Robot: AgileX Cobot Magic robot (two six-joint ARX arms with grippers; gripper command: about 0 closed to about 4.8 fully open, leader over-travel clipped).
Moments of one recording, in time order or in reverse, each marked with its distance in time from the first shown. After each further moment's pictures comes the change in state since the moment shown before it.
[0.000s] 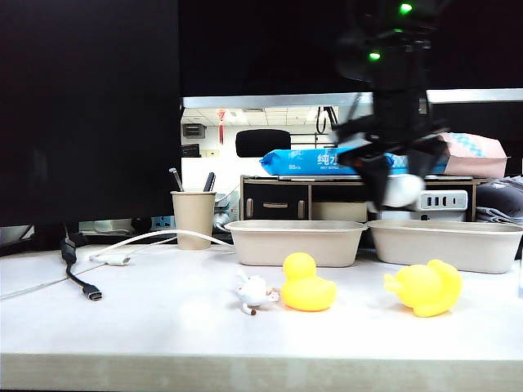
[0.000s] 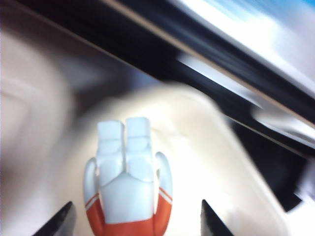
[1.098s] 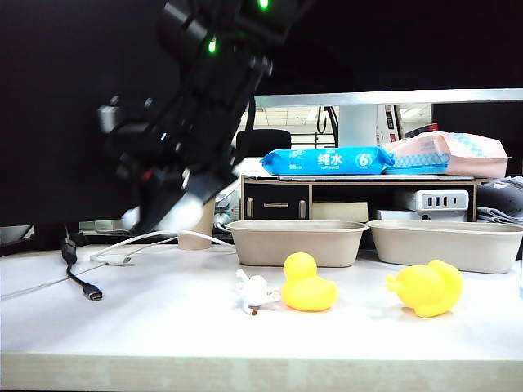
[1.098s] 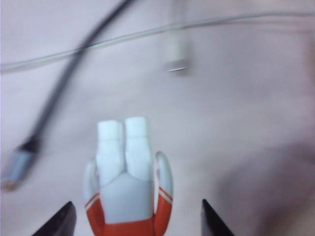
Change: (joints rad) left arm 0.398 0.233 0.000 0.030 0.003 0.000; right arm 0.468 0.084 -0.035 0.375 -0.286 -0.178
